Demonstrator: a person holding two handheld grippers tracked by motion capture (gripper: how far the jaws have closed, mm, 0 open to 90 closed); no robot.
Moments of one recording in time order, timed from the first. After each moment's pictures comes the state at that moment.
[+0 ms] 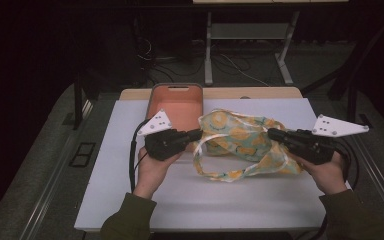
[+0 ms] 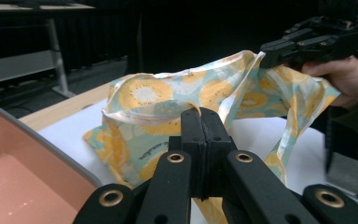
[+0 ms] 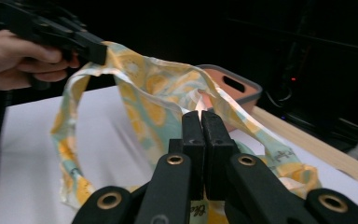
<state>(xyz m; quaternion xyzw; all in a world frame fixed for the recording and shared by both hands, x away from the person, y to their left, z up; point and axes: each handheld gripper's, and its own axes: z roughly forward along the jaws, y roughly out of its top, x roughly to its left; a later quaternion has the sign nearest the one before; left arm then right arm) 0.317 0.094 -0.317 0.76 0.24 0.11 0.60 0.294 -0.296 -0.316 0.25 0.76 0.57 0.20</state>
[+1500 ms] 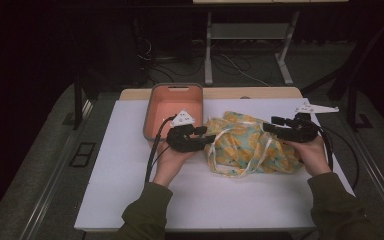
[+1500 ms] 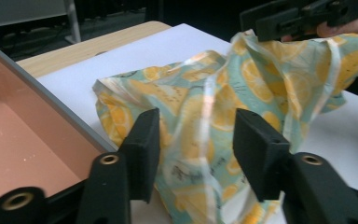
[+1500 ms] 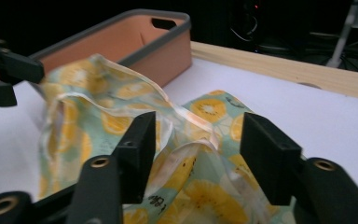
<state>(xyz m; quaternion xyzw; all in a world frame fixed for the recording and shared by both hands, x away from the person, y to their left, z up) 0.362 0.060 -0.369 0.79 0.29 0.09 0.53 0.380 -0.316 -0.373 0.40 0.74 0.52 0.13</state>
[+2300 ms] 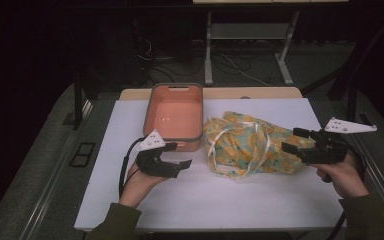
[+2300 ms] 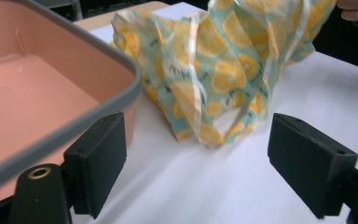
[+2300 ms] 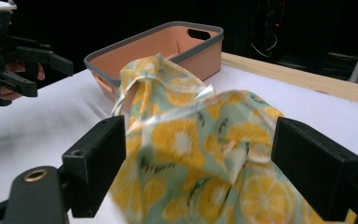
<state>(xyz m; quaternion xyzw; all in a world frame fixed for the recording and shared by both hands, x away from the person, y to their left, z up) 0.304 0.133 -0.382 0.80 0.29 0.10 0.51 0.306 -0.348 -0.353 0.36 0.74 0.55 0.13</state>
